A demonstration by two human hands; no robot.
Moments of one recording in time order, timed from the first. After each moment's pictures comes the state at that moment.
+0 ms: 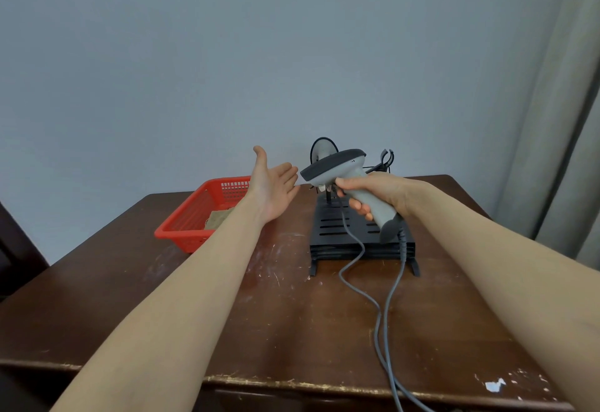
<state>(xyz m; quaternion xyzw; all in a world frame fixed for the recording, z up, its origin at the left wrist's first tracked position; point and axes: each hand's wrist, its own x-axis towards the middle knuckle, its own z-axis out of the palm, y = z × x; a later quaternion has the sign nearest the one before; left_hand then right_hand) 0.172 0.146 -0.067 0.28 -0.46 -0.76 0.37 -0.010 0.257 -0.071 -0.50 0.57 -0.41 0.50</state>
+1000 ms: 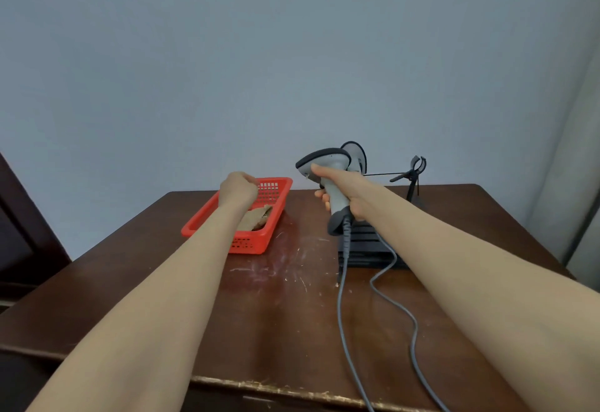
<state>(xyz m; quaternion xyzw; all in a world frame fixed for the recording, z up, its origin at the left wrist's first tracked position) 0.253 0.104 -0.068 0.61 -0.66 -0.23 0.37 0.079 0.194 -0.062 -0.33 0.55 -0.56 0.53</state>
